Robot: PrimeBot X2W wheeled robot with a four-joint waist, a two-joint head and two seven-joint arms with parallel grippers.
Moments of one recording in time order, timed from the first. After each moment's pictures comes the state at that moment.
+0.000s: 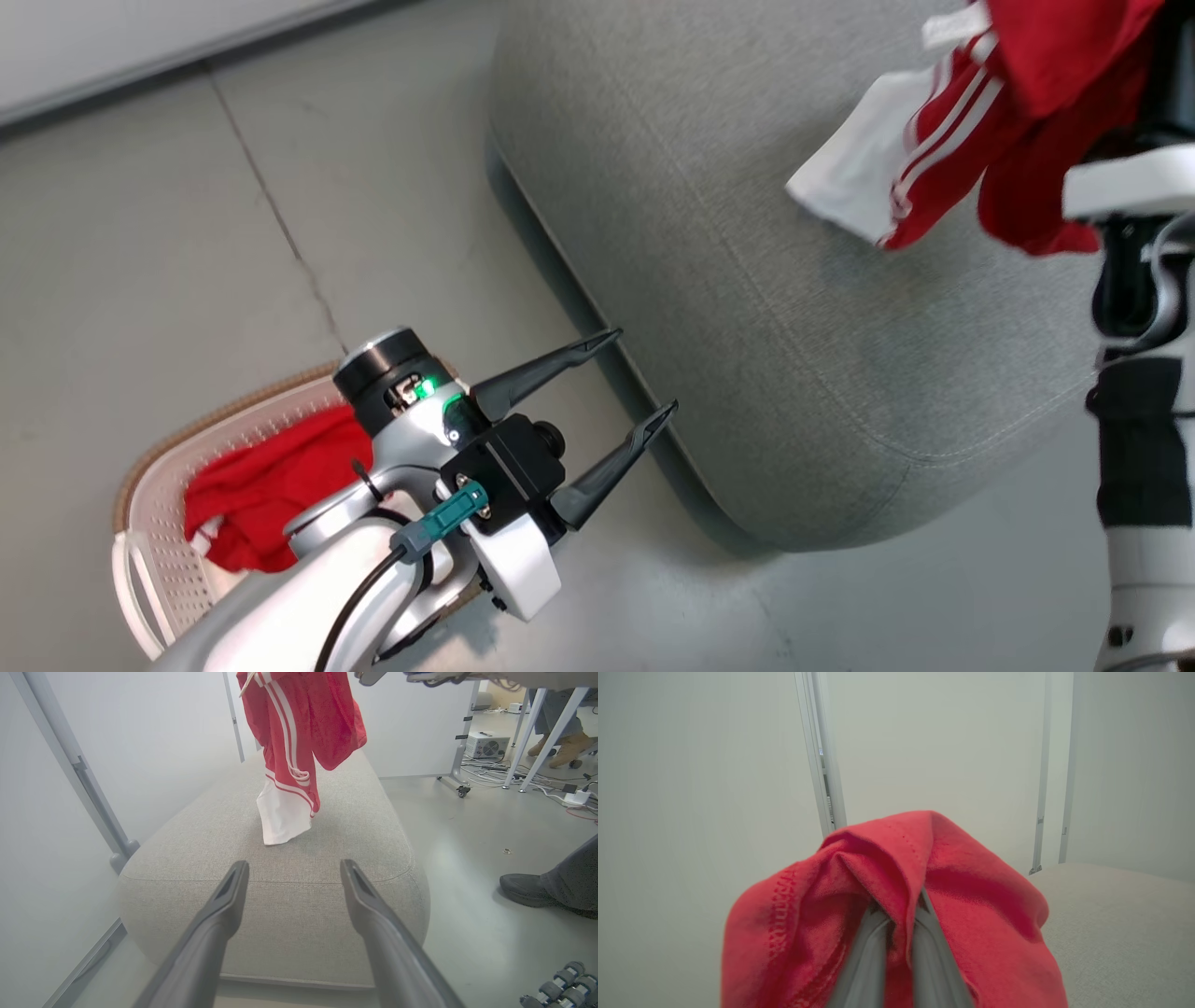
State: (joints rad) left arm -0.50 0.37 -0.78 -0.03 -0.25 -0.12 -0.02; right arm -0.81 -0.05 -0.19 0.52 0.26 0.13 -0.26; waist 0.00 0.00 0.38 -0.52
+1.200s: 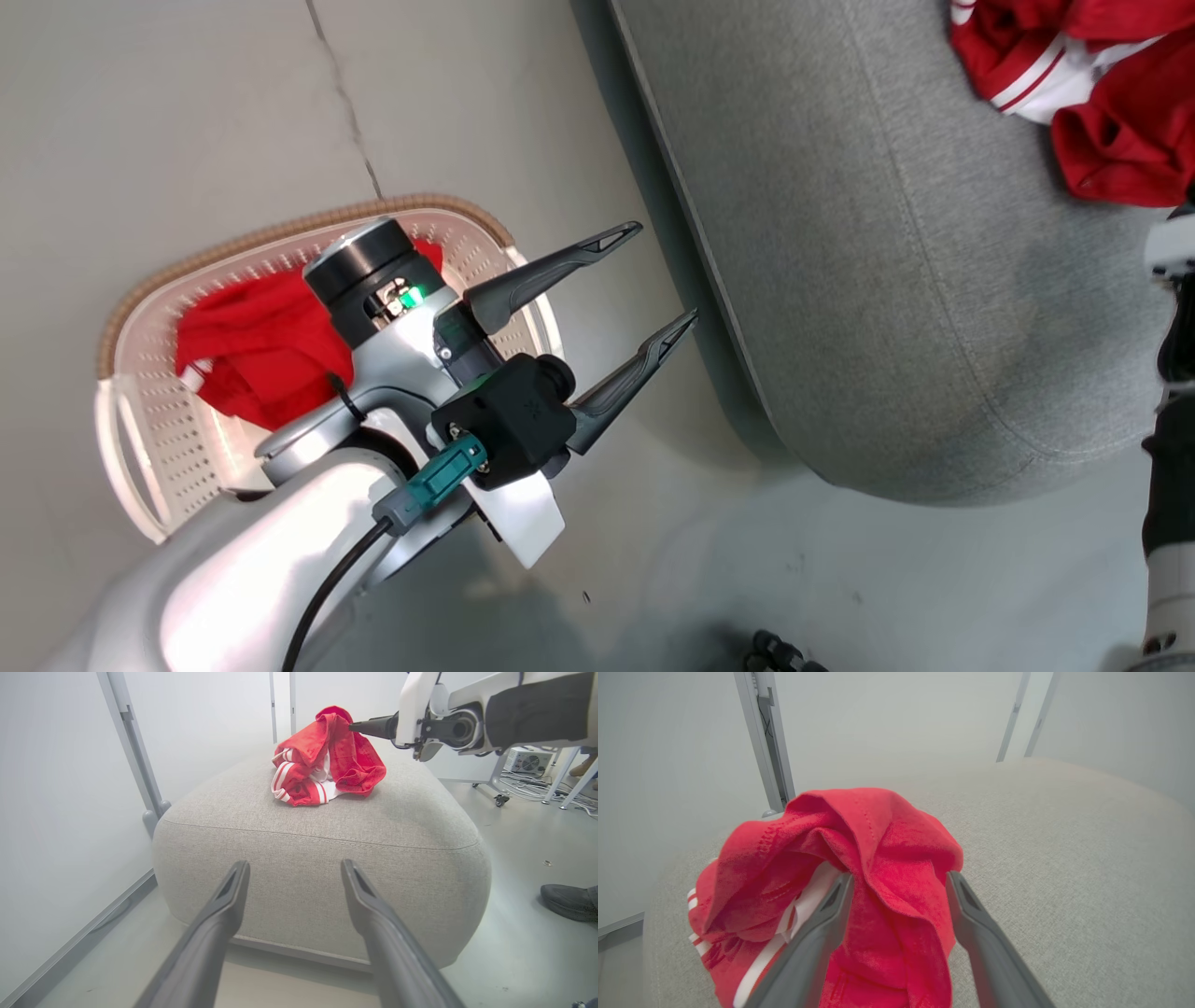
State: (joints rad) left arm -0.70 0.44 -0.83 -0.14 -0.23 -0.09 0.02; right arm -0.83 -0.07 -0.47 0.71 0.12 0.13 -0.26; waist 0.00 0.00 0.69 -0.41
